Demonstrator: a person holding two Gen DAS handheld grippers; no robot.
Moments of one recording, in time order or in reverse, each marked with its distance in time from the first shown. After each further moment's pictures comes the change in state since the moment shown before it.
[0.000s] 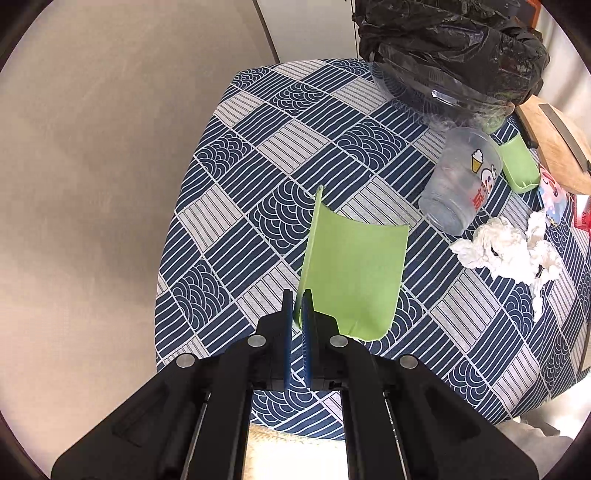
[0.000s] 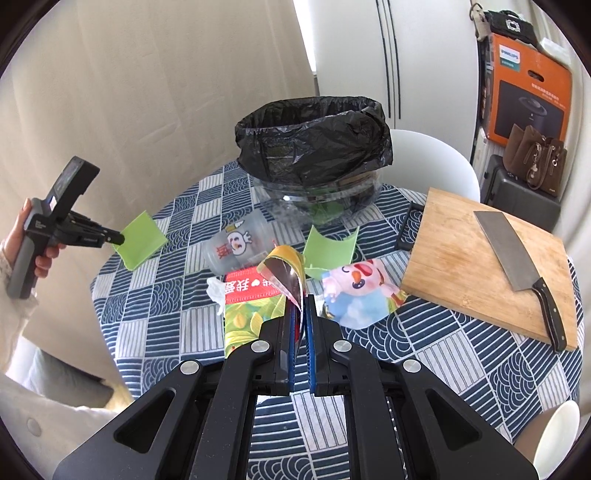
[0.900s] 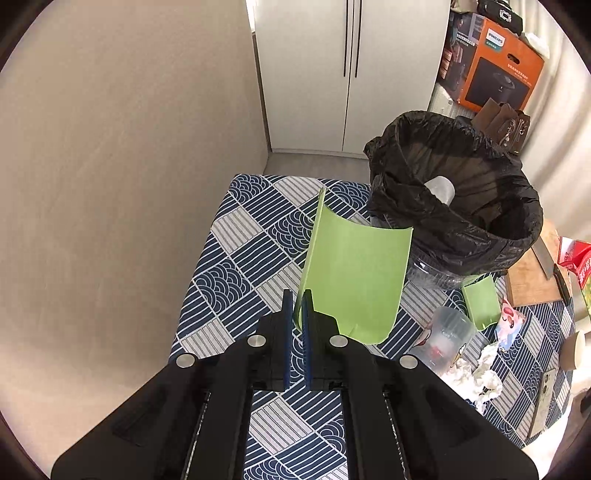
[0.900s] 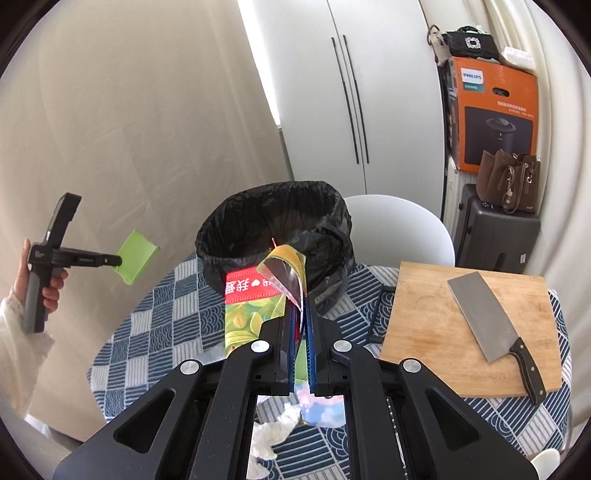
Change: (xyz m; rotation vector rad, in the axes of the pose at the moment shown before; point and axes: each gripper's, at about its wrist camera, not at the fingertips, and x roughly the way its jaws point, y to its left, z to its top) left arm -0.045 0.043 0.128 -0.065 -0.245 -0.159; right arm -0.013 -0.031 0.108 0.130 -0.195 -0.070
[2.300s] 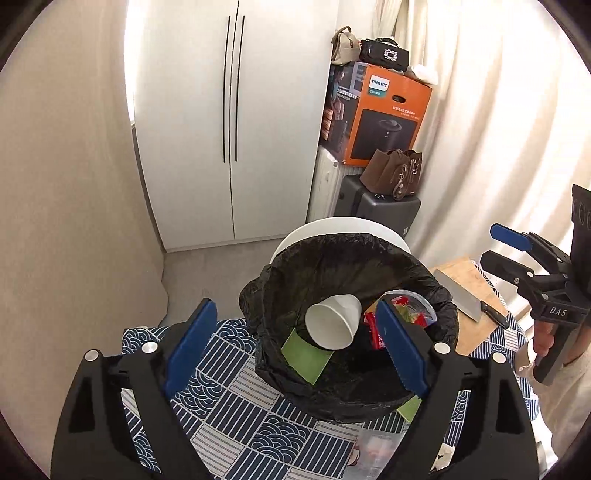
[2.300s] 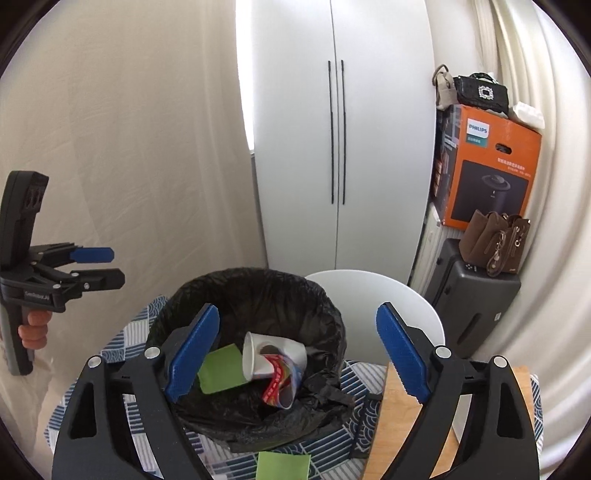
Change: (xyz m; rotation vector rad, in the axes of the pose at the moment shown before) left arm 0.002 -0.064 0.117 0.226 -0.308 -0.370; right arm 0.101 0.037 0.124 -0.074 -0.078 -0.178
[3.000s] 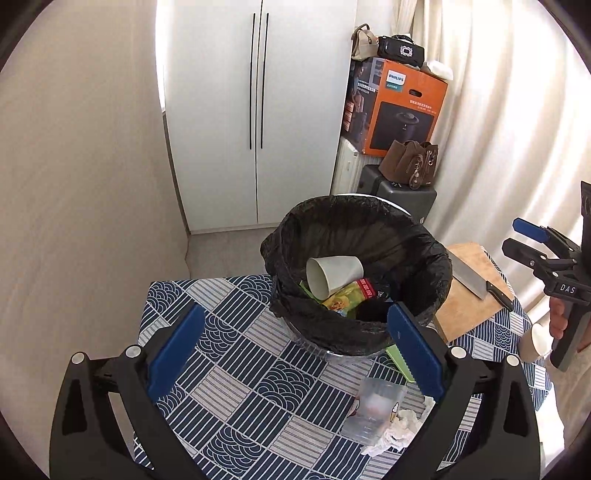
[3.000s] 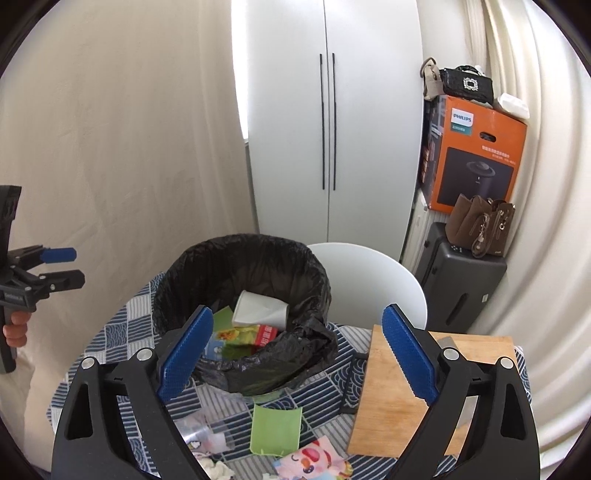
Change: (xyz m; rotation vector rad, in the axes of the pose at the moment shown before) left arm -0.056 -0.016 -0.059 -0.043 0.038 0.074; right arm -0.047 -0.008 -0.038 -0.012 0.052 -0.035
